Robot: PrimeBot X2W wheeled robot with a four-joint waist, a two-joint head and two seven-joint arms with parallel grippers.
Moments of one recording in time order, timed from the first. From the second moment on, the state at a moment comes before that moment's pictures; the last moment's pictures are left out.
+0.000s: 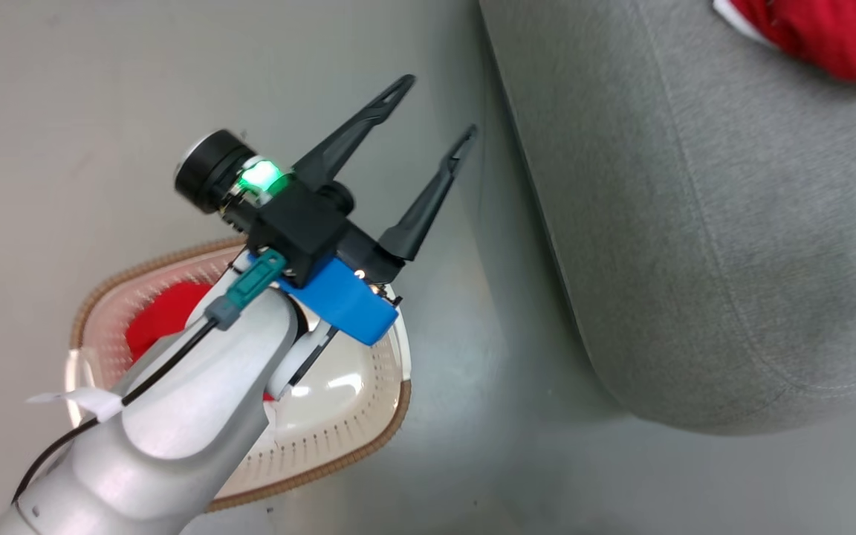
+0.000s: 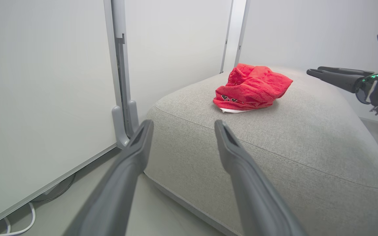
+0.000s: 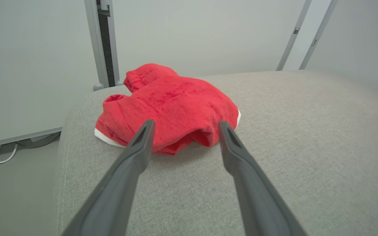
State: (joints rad) left arm -0.81 0.33 -0.83 0.24 -0.43 -0.05 -0.26; right arm -0.57 -0.19 -0.37 0.42 0.16 0.13 -0.26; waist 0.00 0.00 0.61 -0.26
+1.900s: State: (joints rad) left arm -0.09 0.09 -0.07 0.24 -0.20 -0.13 -0.26; right arm -0.11 -0.06 -0.01 0.15 0.12 0.13 -0.26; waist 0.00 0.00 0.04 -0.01
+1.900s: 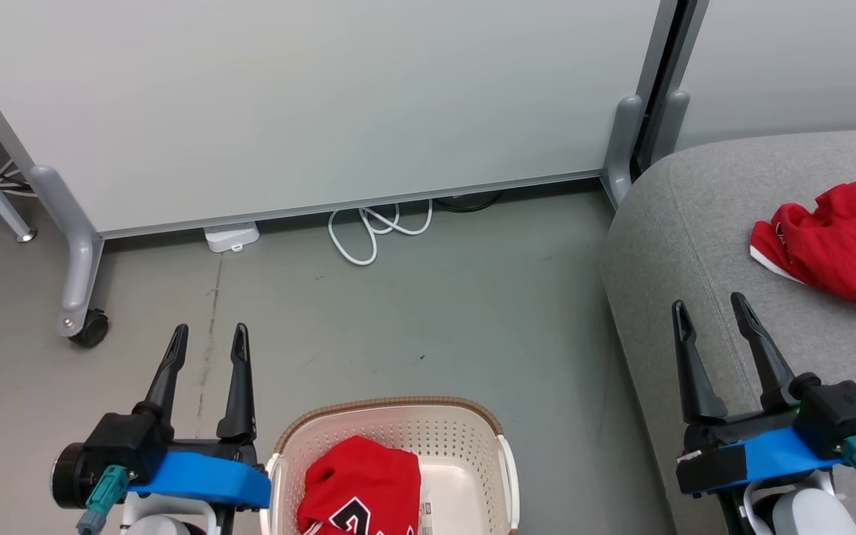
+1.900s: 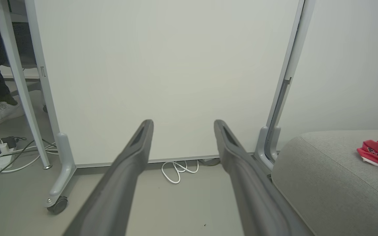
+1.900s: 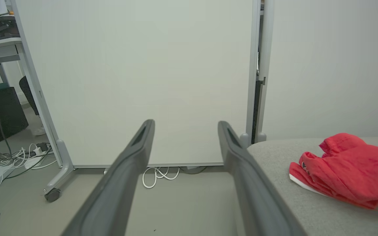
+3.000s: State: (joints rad) left arm -0.29 0.21 -0.31 0.42 -0.22 -0.13 -0.26; right arm -0.18 -0.05 0.01 0.13 0.13 0.13 -0.26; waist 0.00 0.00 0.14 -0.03
